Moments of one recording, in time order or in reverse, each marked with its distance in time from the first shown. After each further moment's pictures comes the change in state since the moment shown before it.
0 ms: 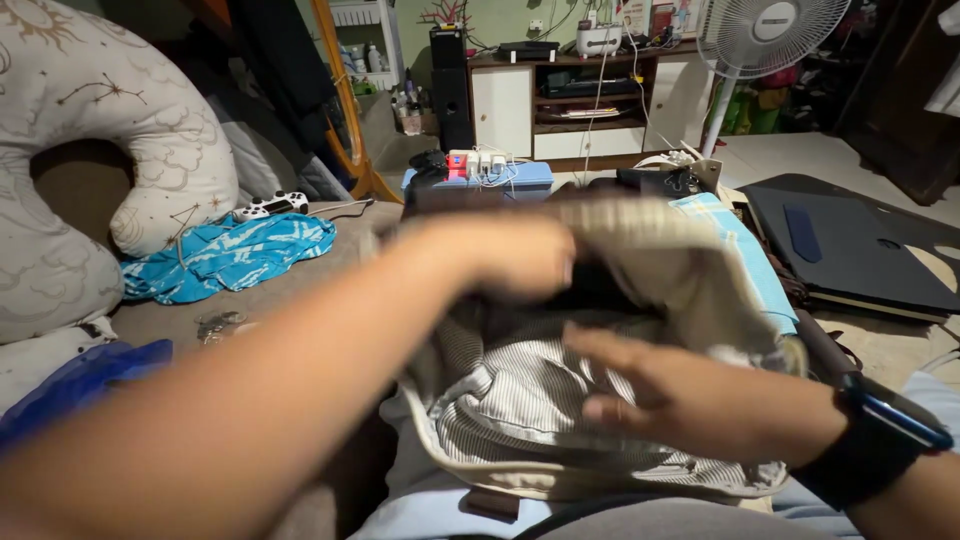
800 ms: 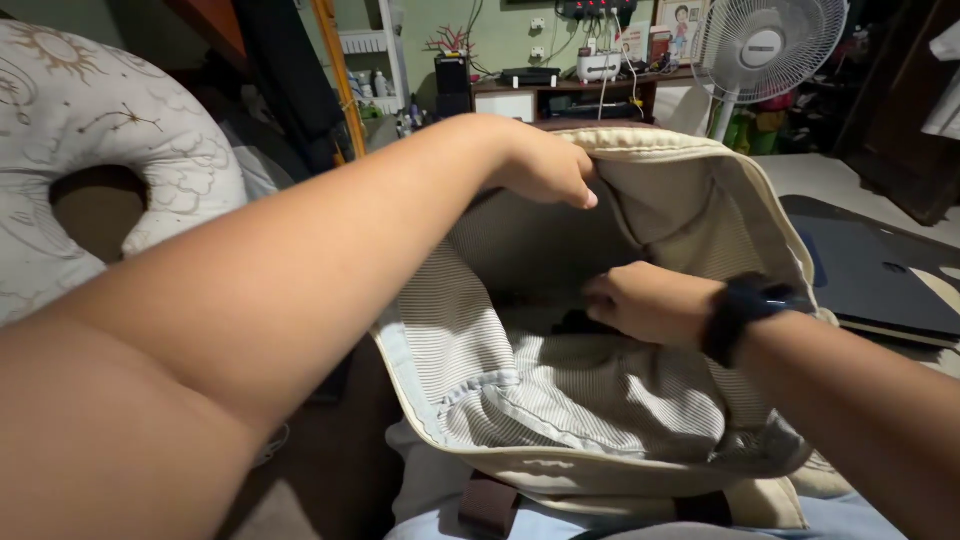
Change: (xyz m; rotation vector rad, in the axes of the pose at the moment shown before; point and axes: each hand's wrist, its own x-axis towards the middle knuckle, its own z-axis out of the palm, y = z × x) left_hand 0.024 -0.008 -0.113 -0.010 -0.098 -0.193; right_hand 0.088 0.063 -0.056 -0.353 0.022 0.582
